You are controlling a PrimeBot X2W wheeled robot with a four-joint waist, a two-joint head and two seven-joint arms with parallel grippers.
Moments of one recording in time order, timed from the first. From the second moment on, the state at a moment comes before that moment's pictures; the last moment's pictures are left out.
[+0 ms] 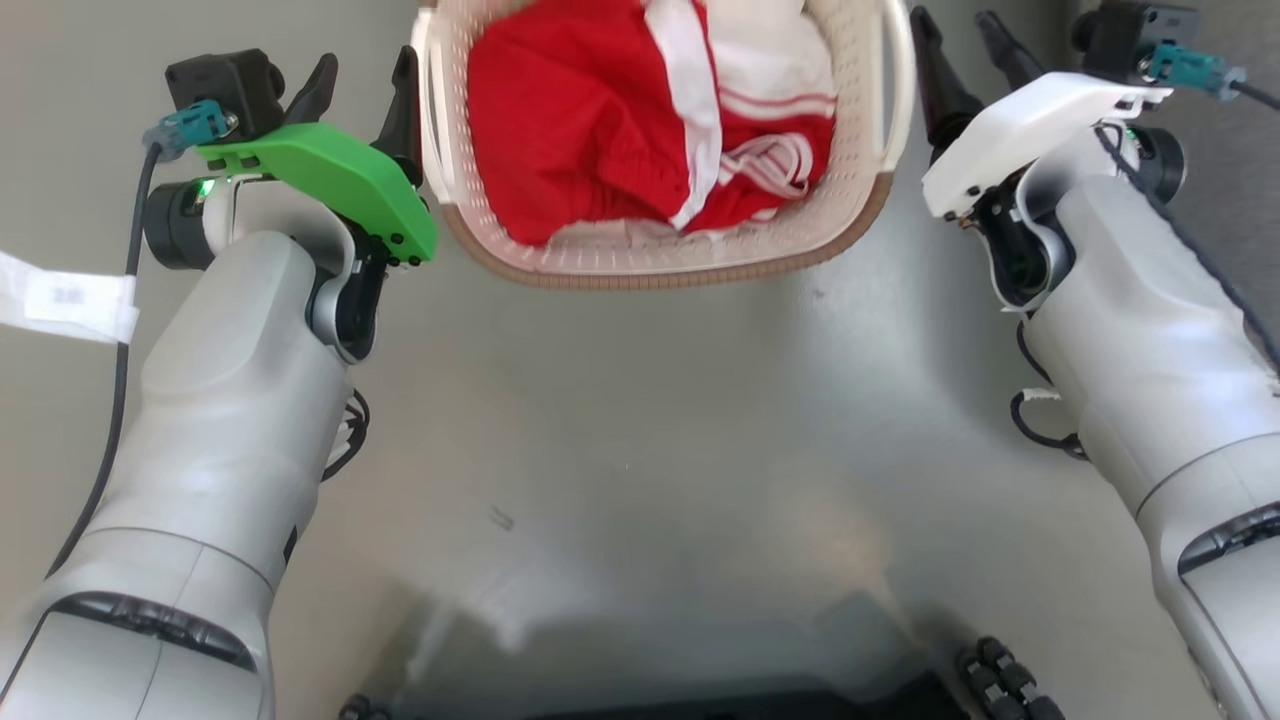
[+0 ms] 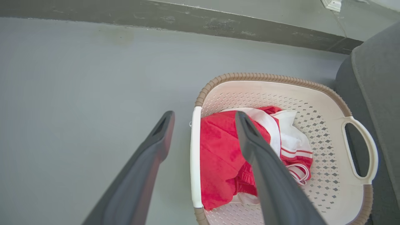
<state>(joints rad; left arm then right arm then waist) -1.04 0.03 -0.60 1.03 -0.82 -0.07 -0.25 -1.01 -0.11 0.49 1.07 0.68 0.10 -0.25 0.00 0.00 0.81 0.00</state>
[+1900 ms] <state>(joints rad) -0.38 0.07 -0.29 0.48 -0.47 -0.05 -0.25 -0.39 -0.10 0.29 0.56 0.46 0.11 -0.25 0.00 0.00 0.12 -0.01</state>
